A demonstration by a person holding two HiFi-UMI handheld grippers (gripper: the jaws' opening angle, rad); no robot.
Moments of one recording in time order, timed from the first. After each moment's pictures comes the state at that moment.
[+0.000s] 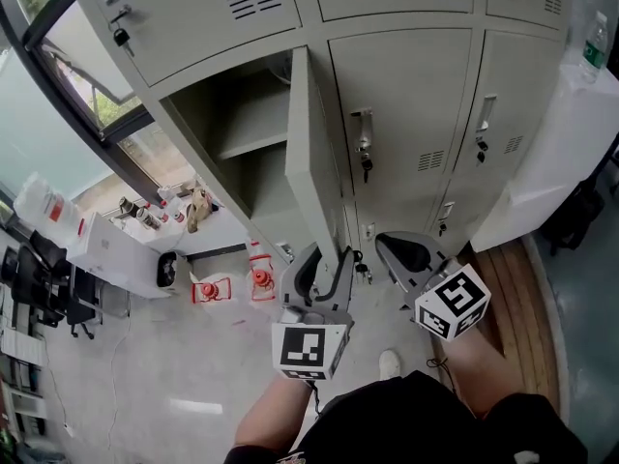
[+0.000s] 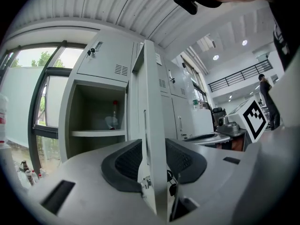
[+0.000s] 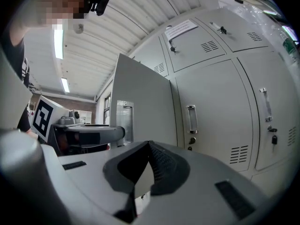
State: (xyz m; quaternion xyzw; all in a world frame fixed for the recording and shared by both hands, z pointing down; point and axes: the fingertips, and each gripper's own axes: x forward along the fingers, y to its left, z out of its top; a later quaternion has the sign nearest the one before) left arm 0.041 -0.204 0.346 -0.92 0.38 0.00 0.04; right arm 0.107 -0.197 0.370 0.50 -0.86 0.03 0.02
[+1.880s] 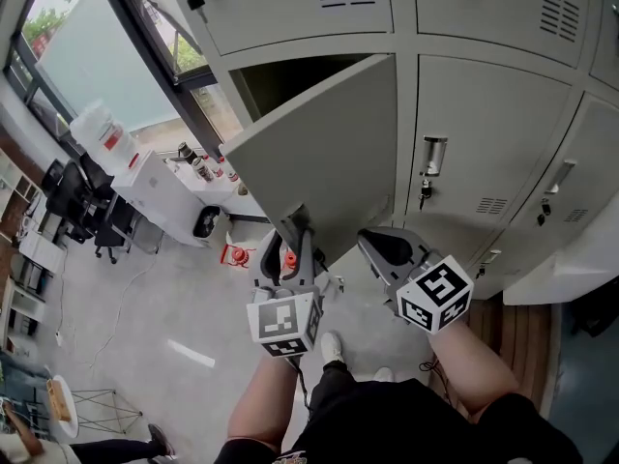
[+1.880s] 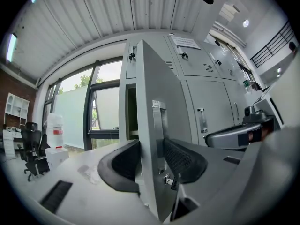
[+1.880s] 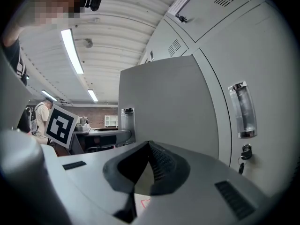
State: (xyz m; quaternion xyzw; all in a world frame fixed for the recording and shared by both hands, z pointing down) left arm -0.079 -0.282 0.351 -0.77 0.63 -0.03 0.03; right arm 0.029 -0.274 0.365 0.32 -0.95 0.04 0.01
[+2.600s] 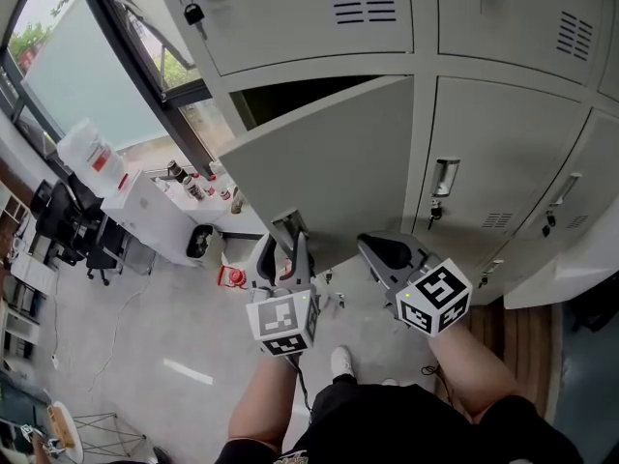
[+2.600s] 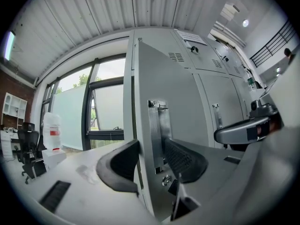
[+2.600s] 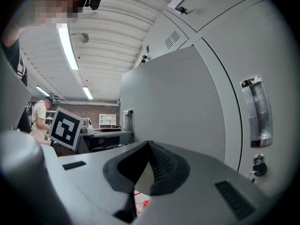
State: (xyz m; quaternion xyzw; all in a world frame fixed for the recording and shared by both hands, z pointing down) left arm -0.111 -0.341 0.352 -0.77 0.63 -0.03 0.04; right arm 0.008 -0.318 0.362 0.35 -0.94 0.04 0.01
